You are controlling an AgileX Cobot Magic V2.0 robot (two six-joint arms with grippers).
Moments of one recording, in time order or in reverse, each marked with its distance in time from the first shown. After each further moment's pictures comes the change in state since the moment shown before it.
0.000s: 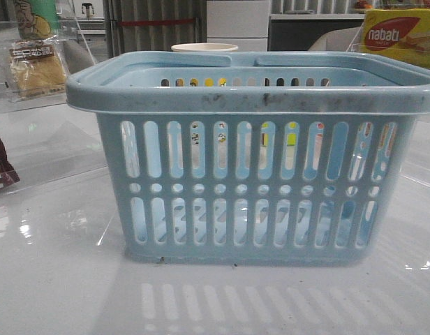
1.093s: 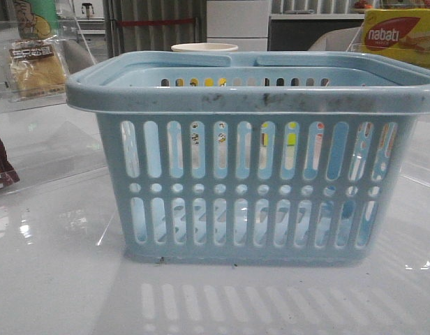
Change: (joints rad) left arm 0.000 0.000 0.000 0.000 -0.031 0.000; right arm 0.000 0.000 0.000 0.000 -0.008 0.004
